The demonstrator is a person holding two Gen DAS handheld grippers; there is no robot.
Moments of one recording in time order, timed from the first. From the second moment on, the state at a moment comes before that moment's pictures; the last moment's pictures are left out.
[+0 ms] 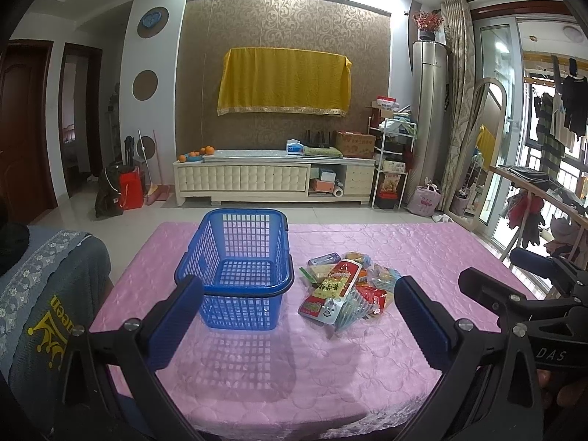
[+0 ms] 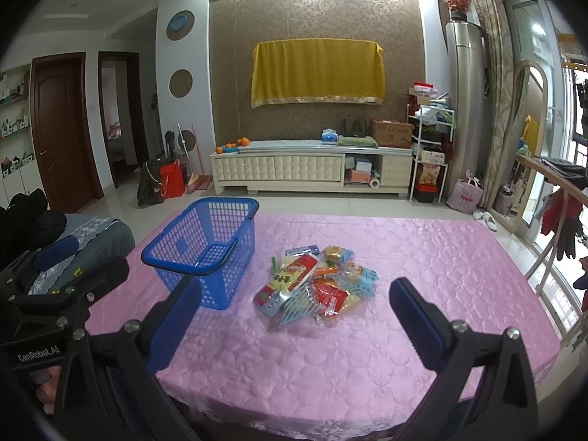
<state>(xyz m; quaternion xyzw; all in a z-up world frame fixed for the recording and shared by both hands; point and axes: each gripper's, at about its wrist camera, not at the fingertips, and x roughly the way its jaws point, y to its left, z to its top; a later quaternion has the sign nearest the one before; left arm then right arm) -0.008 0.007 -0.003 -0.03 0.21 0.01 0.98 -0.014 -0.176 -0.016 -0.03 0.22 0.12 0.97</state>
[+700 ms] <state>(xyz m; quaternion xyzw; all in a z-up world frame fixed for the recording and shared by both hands) 0.029 -0.009 0.005 -0.01 0.23 -0.03 0.97 0.009 -0.191 -0.004 -0.03 0.22 0.12 0.97</state>
